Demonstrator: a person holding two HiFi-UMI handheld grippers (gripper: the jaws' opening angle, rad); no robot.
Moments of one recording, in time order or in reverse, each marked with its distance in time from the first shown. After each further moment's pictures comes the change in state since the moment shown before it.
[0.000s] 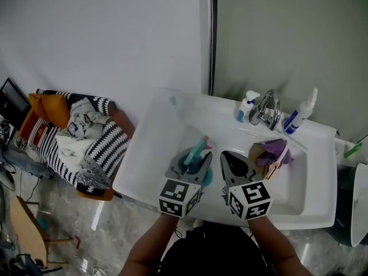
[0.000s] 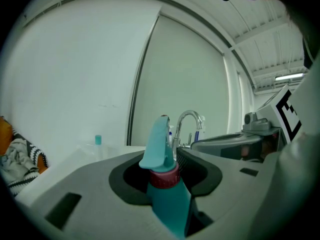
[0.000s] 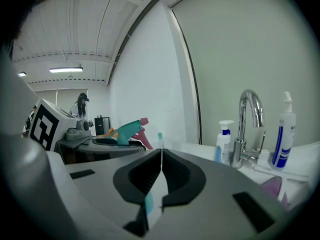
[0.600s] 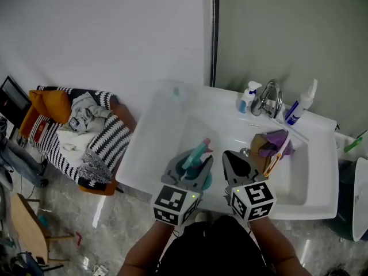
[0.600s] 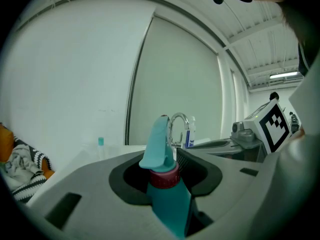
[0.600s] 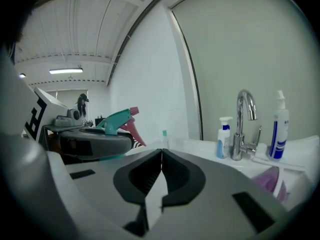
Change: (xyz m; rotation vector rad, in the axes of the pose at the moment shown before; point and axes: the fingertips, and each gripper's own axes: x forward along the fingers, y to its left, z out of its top) left arm -0.055 -0.024 0.006 0.041 0.015 -0.031; right arm -0.025 0.027 -0.013 0.013 0.001 0.001
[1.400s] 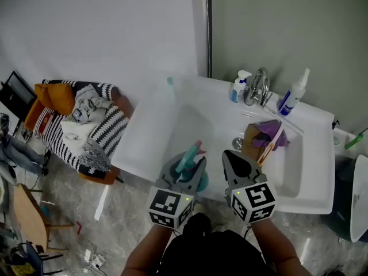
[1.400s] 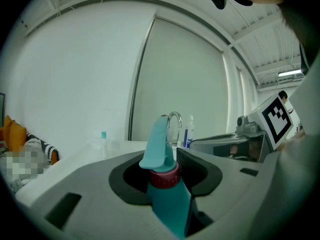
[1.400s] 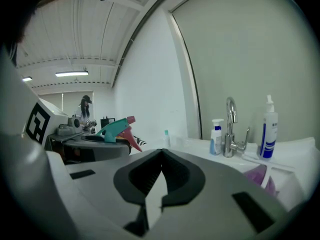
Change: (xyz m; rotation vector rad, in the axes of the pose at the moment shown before) left arm -0.024 -0.056 -0.014 -0.038 0.006 0.097; right arm -0.069 -0.009 -0.004 -0.009 0.000 0.048
